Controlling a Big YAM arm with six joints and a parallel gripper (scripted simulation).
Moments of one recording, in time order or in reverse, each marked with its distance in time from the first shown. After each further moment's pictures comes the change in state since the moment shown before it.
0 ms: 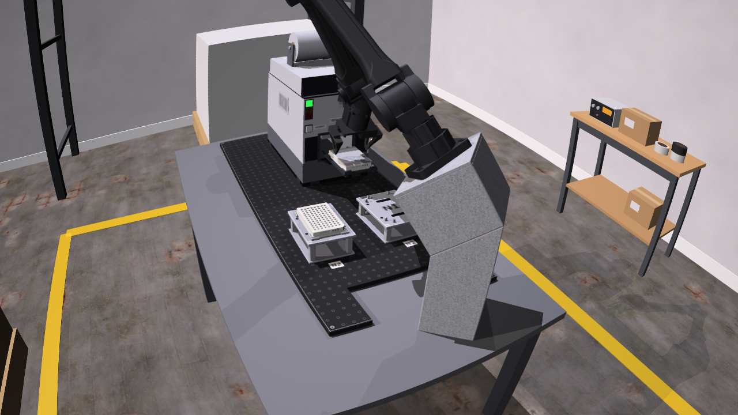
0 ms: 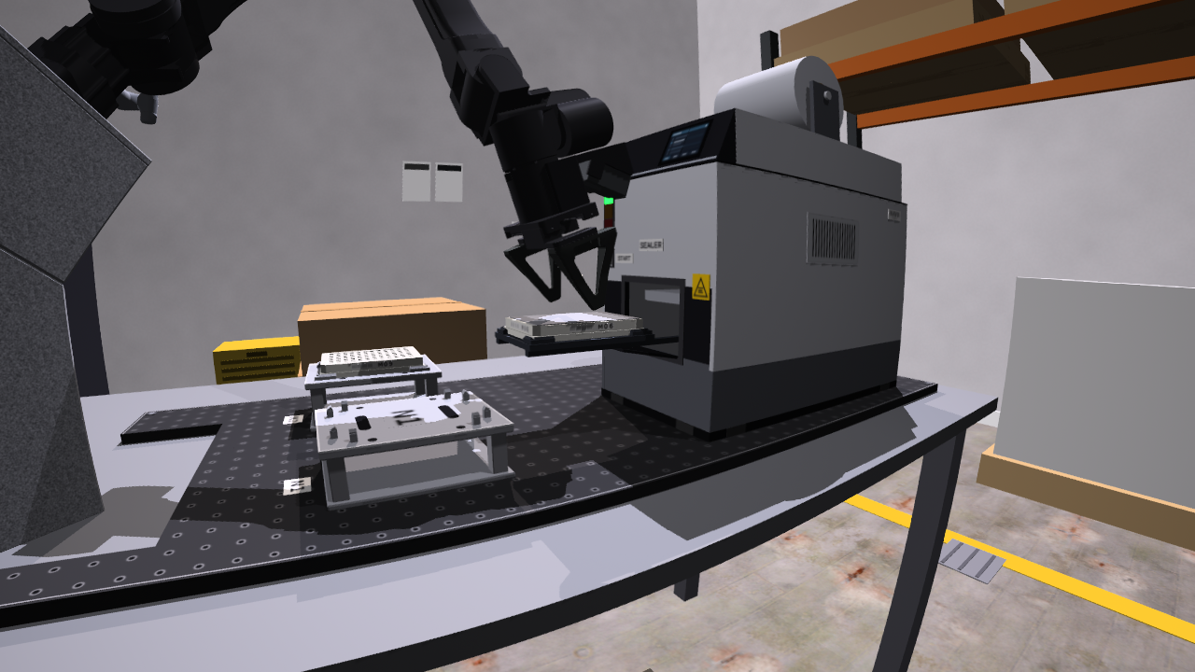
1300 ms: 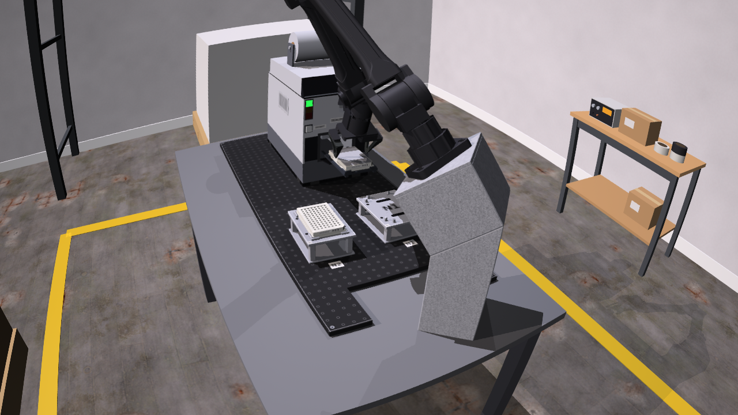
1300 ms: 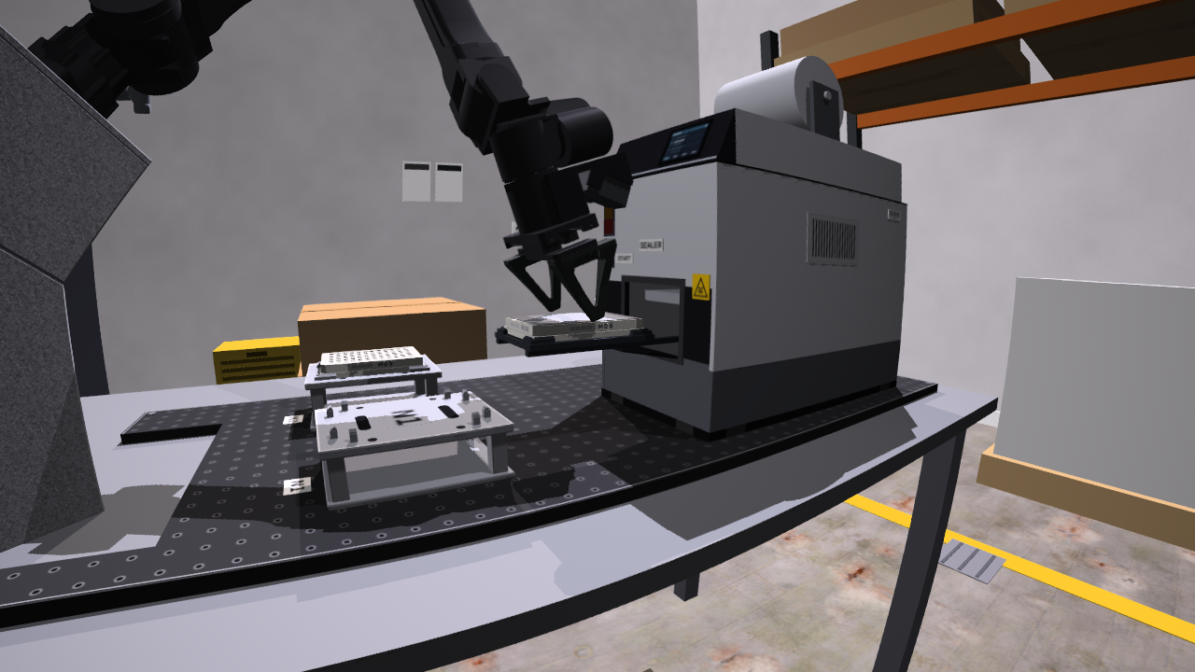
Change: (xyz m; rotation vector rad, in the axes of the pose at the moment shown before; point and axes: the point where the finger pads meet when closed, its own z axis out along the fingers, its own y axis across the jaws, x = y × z) arm 0.004 -0.001 0.010 0.001 0.001 0.001
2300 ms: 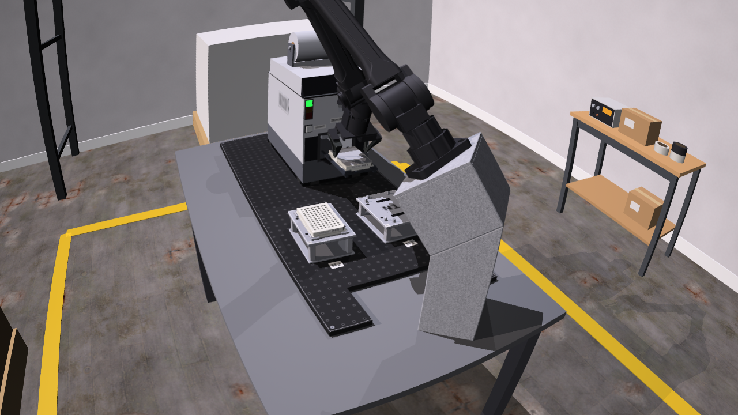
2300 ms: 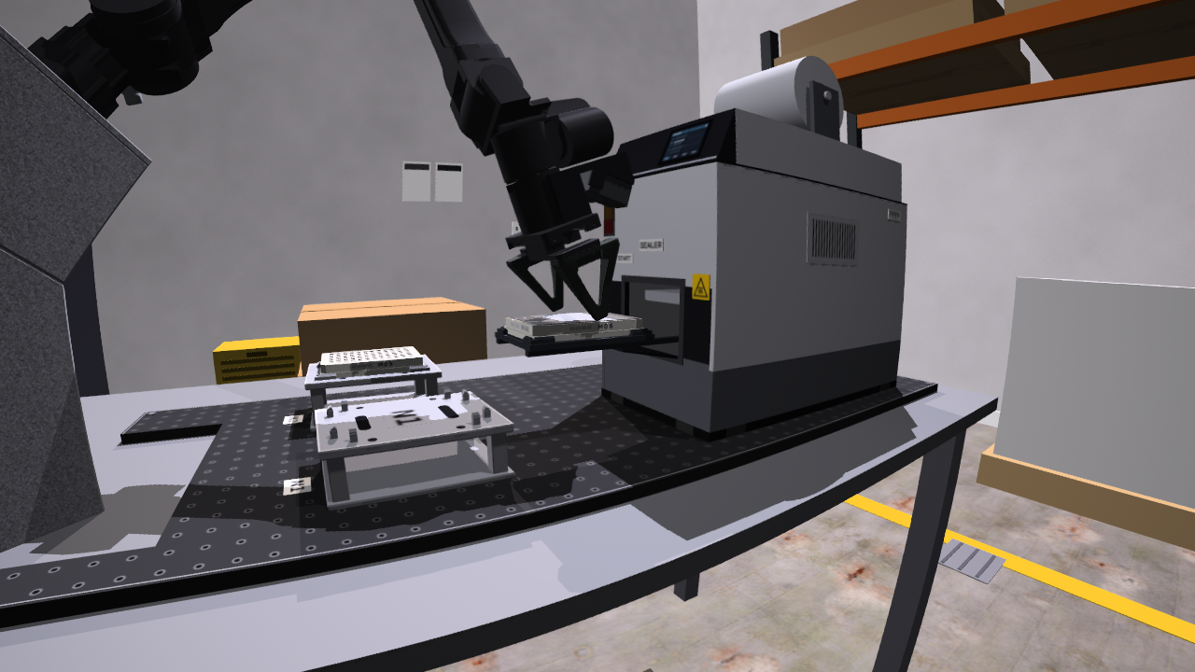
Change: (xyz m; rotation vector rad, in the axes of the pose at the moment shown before) arm -0.004 0.001 0.001 0.001 -0.012 -0.006
